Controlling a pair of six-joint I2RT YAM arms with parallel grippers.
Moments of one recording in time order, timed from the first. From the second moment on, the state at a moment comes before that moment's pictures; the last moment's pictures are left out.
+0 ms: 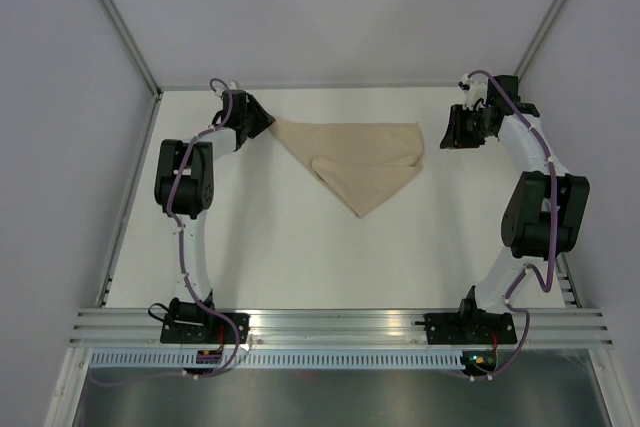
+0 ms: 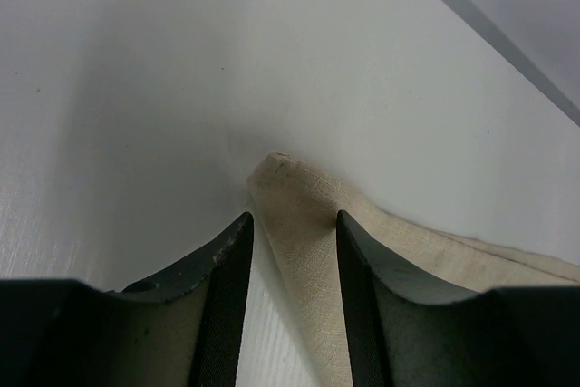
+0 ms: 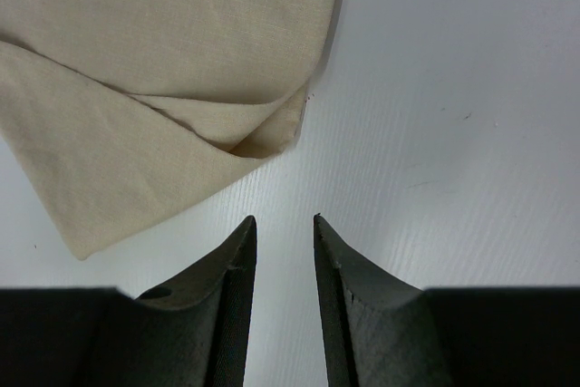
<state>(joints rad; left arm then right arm) -0.11 2.27 1.56 0.13 0.10 -0.70 -0.13 1.81 1.50 -0.69 -0.41 -0.08</state>
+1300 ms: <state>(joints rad) -0.15 2.19 1.36 0.61 0.57 -0.71 -0.13 1.81 1.50 -0.69 -0.41 -0.08</state>
